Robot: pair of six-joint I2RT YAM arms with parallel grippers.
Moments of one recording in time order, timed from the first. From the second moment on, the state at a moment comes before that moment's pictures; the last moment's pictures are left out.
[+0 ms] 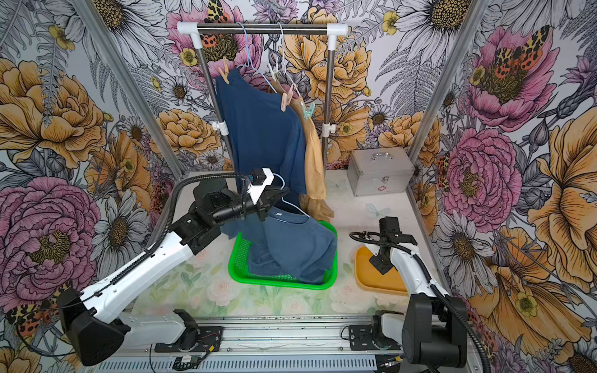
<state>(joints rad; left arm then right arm) -0.68 1.27 1.23 -0.06 0.41 0.18 -0.11 1.23 0.75 -0.86 0.11 -0.77</state>
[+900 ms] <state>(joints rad) -0.68 1.27 1.23 -0.06 0.41 0.18 0.01 1.39 0.88 -0.86 0.05 -0.36</state>
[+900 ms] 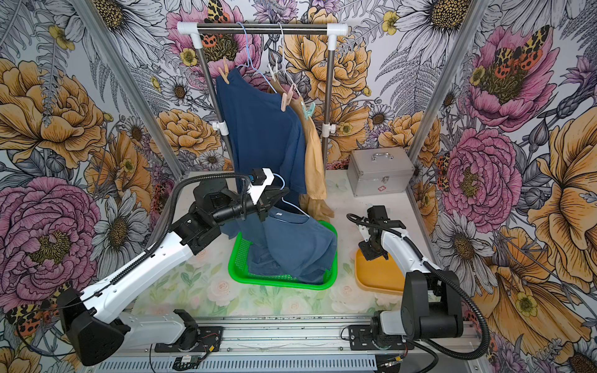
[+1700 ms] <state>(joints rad) -0.68 1.27 1.22 -0.06 0.41 0.18 0.04 1.43 0.84 -0.86 0.06 -0.36</state>
